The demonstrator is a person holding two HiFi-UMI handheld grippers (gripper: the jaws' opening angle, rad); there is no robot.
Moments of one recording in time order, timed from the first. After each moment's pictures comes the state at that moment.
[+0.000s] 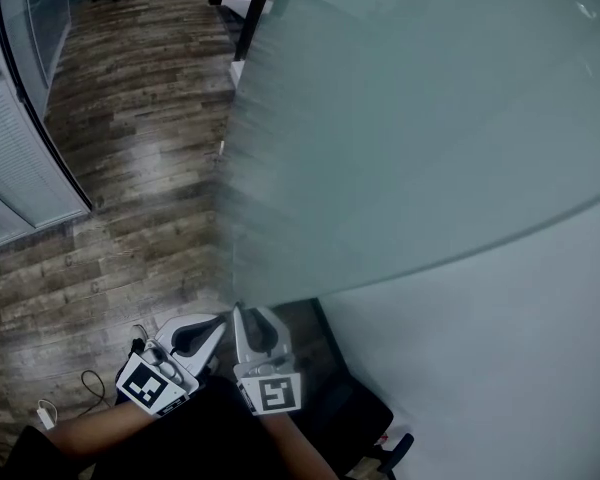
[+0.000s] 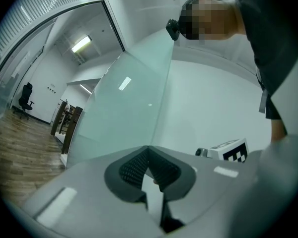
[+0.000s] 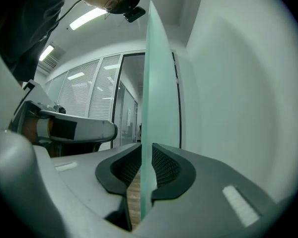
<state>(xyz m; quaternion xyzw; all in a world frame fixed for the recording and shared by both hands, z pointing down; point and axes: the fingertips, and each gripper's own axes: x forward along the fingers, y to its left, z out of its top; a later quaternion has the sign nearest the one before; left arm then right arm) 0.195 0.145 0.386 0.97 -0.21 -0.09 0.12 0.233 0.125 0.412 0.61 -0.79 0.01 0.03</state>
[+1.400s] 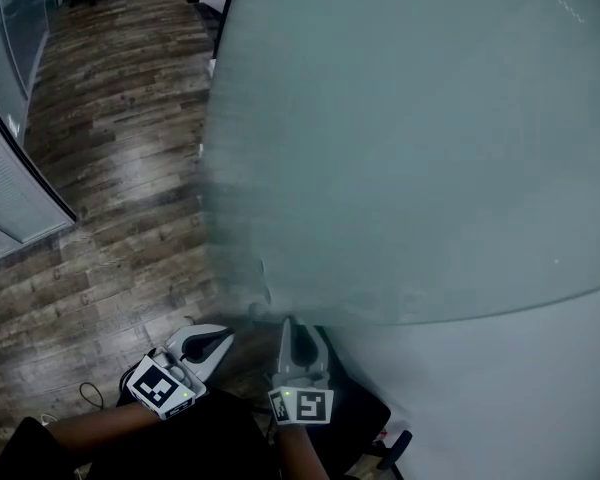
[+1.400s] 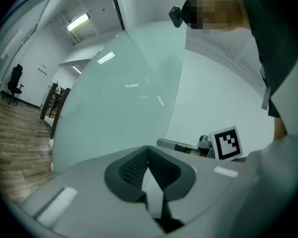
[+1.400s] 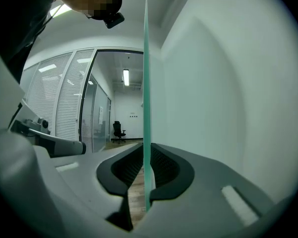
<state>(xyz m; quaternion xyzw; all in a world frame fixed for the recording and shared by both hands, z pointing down) 0.253 0.141 0.433 0.98 -0.15 -0.03 0.16 0.361 0.148 0.418 0.73 -0.69 0.04 0.03</state>
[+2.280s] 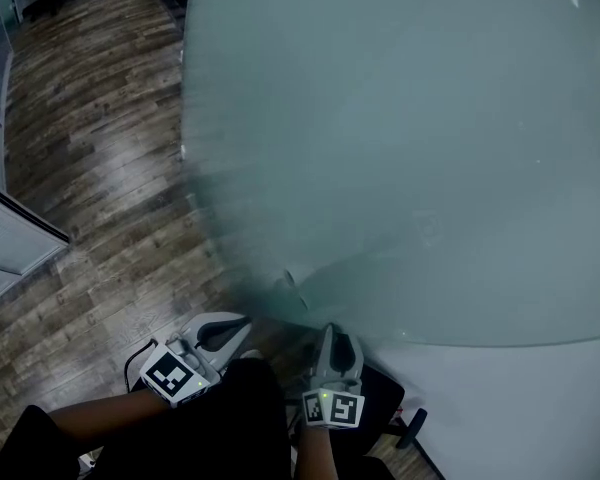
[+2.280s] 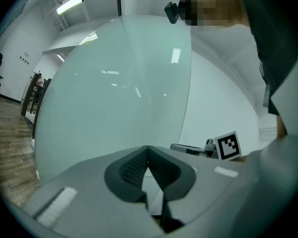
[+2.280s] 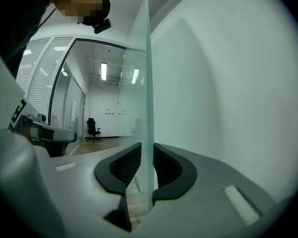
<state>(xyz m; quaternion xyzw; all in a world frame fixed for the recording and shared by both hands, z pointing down) 0.298 0.083 0.436 0.99 -0.05 0.00 0.16 0.441 0.160 0.430 0.82 -0.57 0.06 0.02</state>
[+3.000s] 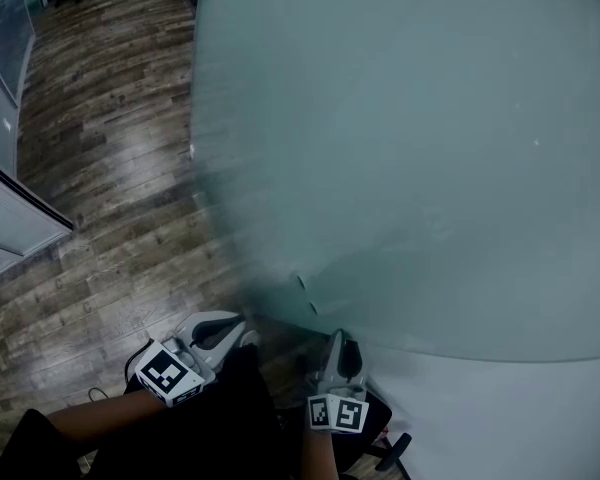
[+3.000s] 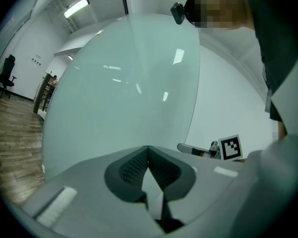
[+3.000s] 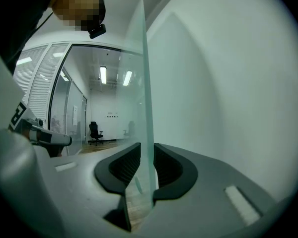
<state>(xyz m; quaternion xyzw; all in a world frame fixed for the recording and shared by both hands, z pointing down) 0.330 0.066 0.436 0.98 -0.11 0.01 0.18 0.503 0.153 0.423 0.81 -0.59 0.06 0.00</state>
